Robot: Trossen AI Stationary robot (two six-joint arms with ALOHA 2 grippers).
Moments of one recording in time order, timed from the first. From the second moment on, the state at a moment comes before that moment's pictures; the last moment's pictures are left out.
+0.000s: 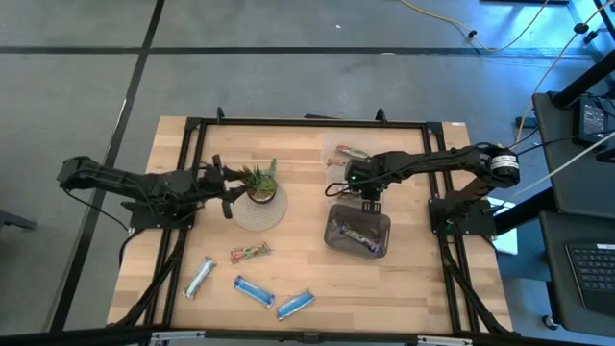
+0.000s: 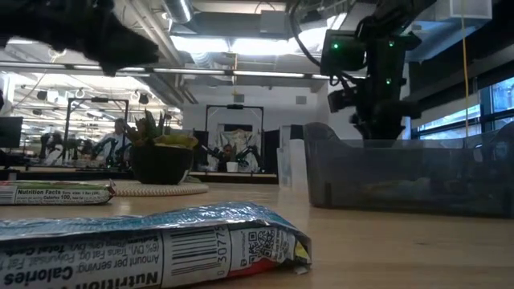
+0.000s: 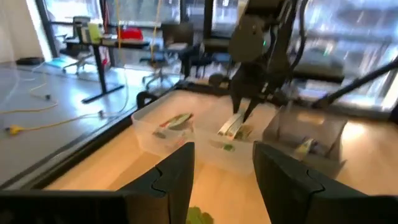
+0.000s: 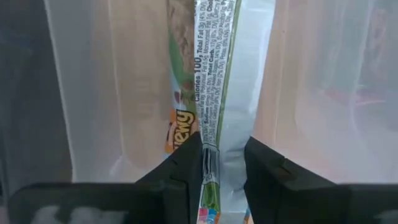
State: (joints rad) left arm -0.14 0.49 0.25 0.13 -0.48 -0.11; right arm -0.19 1.58 0.97 -0.80 0.09 -0.09
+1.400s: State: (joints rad) left arm -0.25 1.10 0.84 -0.54 -0.20 -0.41; right arm -0.19 1.58 0.97 -0.67 0.10 -0.11
